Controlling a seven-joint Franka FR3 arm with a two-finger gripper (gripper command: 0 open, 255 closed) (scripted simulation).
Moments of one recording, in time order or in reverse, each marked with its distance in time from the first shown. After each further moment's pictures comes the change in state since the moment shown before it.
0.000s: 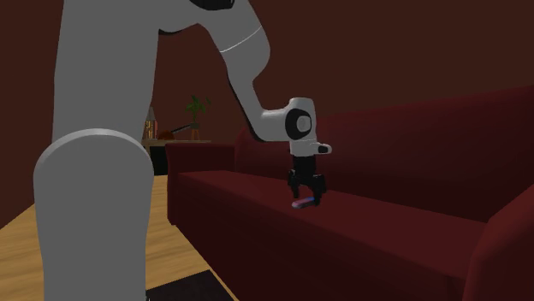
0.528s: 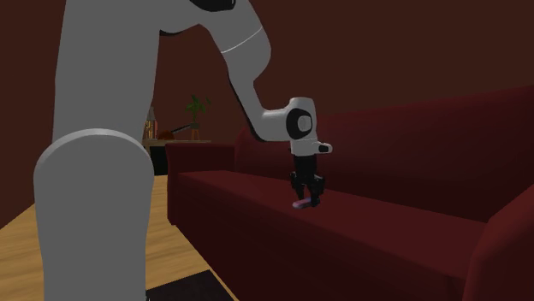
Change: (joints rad) arm 0.002 0.008 -0.003 0.013 -0.011 0.005 0.016
